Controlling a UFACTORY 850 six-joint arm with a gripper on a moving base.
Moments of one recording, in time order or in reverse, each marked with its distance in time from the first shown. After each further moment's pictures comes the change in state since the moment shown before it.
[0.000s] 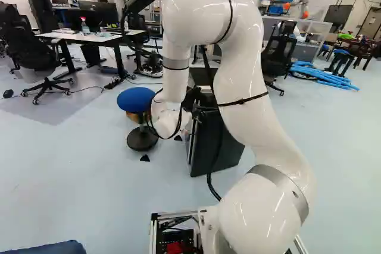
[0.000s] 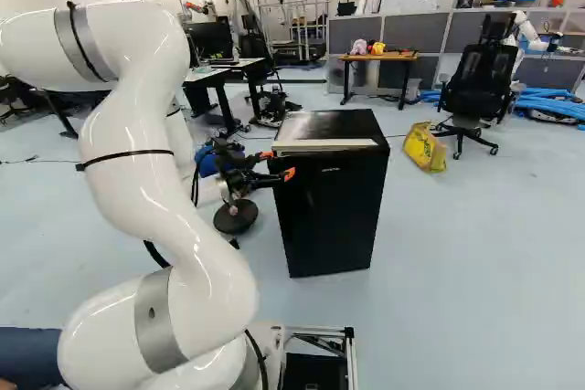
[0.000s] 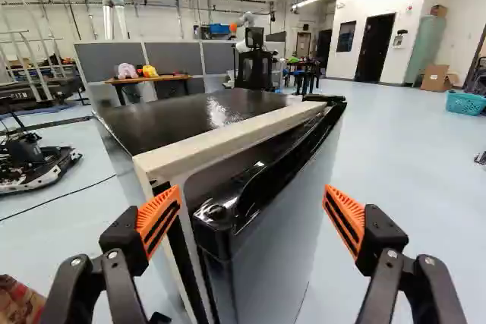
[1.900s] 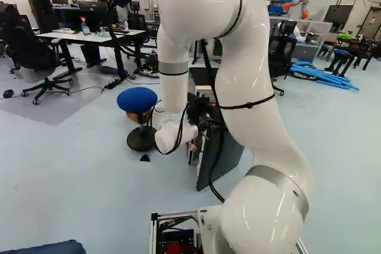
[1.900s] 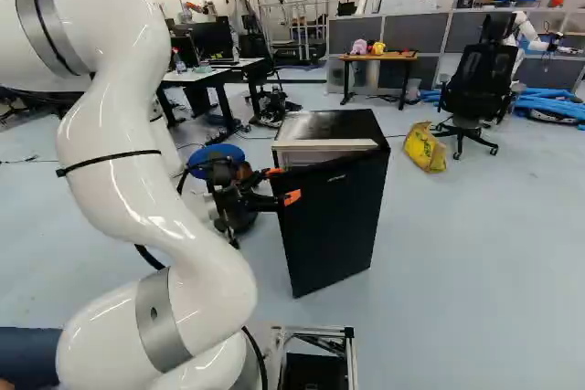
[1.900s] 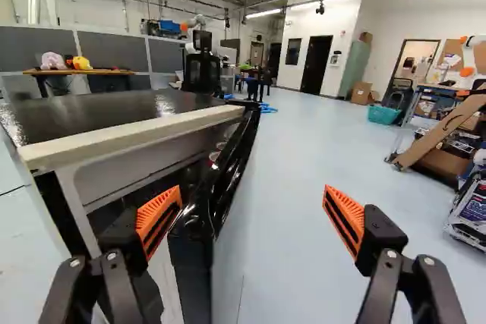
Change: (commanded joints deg) arm 5.1 4.1 9.9 19.1 1.8 0.0
